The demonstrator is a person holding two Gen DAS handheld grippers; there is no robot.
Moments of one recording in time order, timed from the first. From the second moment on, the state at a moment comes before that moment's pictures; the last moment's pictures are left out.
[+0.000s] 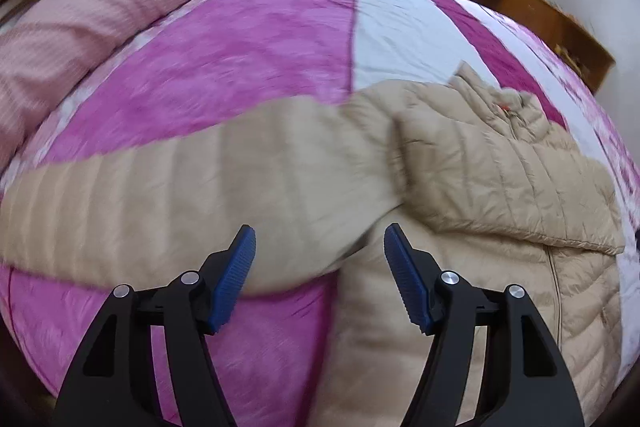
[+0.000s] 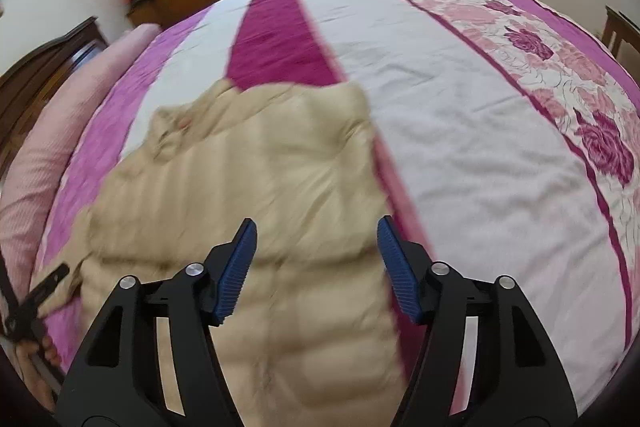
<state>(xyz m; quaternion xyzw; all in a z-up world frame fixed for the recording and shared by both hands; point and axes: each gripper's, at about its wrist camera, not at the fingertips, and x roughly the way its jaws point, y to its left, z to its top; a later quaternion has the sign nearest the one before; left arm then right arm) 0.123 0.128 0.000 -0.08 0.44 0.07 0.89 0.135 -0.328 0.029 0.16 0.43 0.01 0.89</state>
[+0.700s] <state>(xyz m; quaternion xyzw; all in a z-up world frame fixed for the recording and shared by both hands) 0.059 0.298 -0.047 -0.23 0.42 0.24 0.84 0.026 -0.236 -0.007 0.12 0.46 0.05 0.88</state>
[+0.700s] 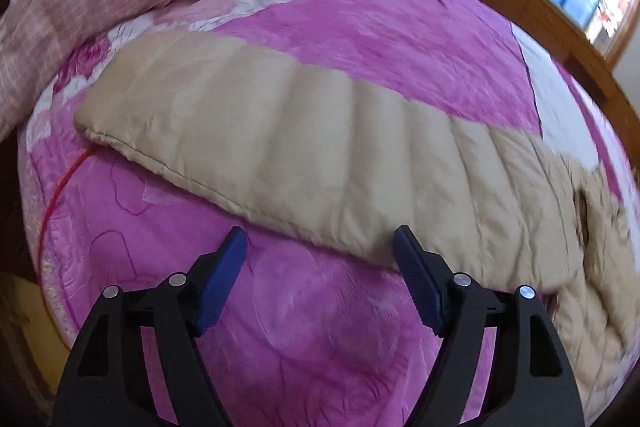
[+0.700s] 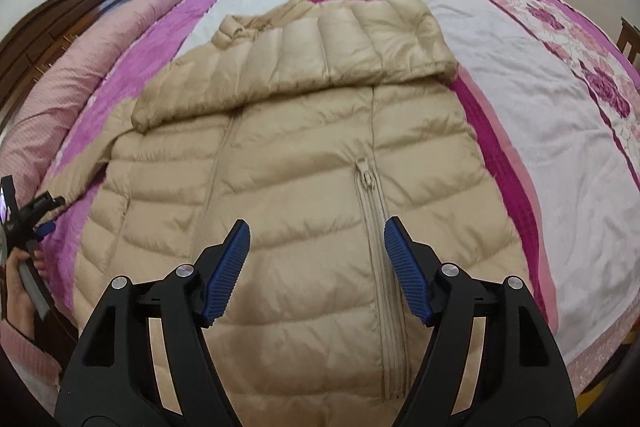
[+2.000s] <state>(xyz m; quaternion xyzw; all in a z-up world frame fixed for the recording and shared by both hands) 0.035 0.233 0.105 -0.17 0.24 0.11 0.95 0.016 -0.250 0.003 0.12 0.45 0.04 0.88</state>
